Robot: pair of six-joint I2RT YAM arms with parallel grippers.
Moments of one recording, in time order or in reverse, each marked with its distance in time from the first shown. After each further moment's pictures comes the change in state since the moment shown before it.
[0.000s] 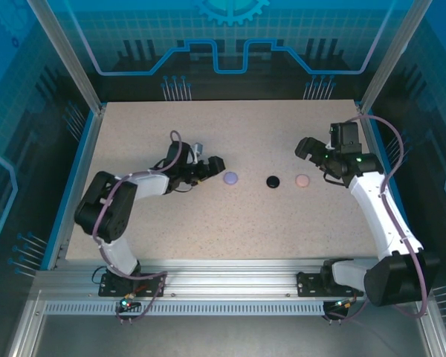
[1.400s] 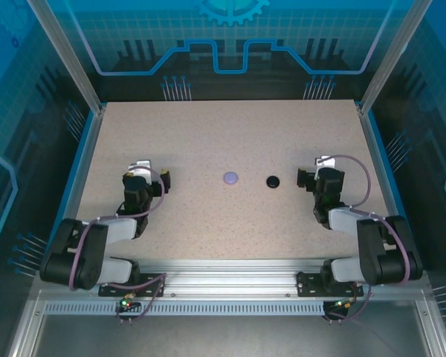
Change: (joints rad) left arm 0.217 -0.365 -0.608 0.573 -0.684 0.684; right arm 0.013 0.169 -0.780 1.322 0.307 -0.554
